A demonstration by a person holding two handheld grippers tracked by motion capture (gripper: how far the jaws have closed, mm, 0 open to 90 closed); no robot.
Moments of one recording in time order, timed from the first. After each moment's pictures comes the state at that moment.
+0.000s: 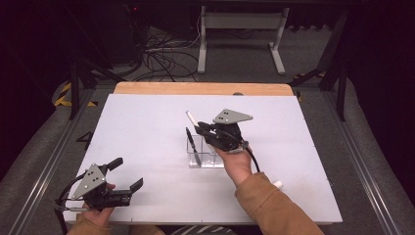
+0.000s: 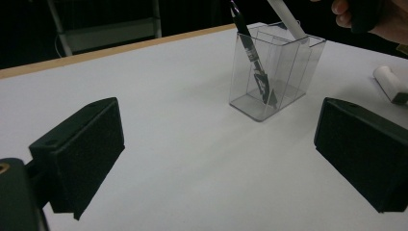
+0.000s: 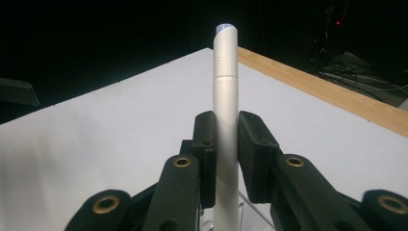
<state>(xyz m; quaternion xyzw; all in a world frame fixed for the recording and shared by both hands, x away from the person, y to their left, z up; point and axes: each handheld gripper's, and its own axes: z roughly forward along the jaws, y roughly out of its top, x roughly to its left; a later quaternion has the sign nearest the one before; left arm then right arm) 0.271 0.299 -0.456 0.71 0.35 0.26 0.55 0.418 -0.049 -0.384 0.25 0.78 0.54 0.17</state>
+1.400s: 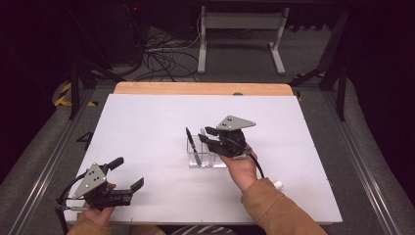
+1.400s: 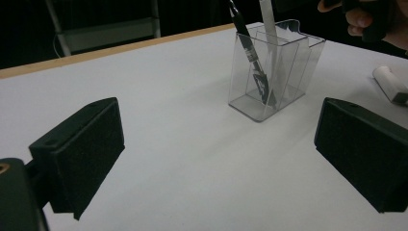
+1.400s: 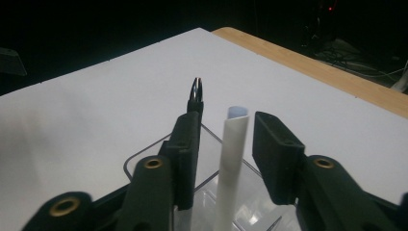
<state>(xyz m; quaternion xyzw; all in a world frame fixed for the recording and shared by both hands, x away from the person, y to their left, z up) 0.273 0.298 -0.456 0.71 0.34 0.26 0.55 0.407 -0.062 -0.394 0.27 0.79 0.51 0.18</state>
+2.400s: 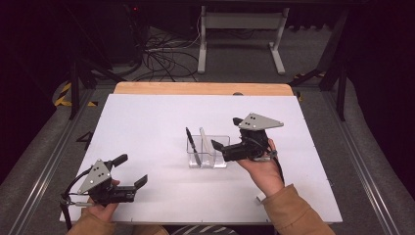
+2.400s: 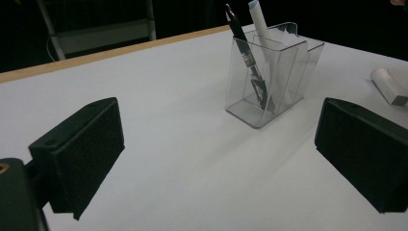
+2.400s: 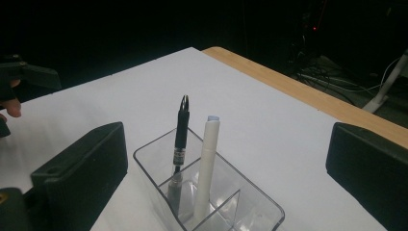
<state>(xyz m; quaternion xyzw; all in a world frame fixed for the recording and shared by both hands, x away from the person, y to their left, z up) 0.283 0.291 -0.455 0.72 0.34 0.26 0.56 0.384 -0.107 -0.359 0.26 0.78 0.53 0.20</state>
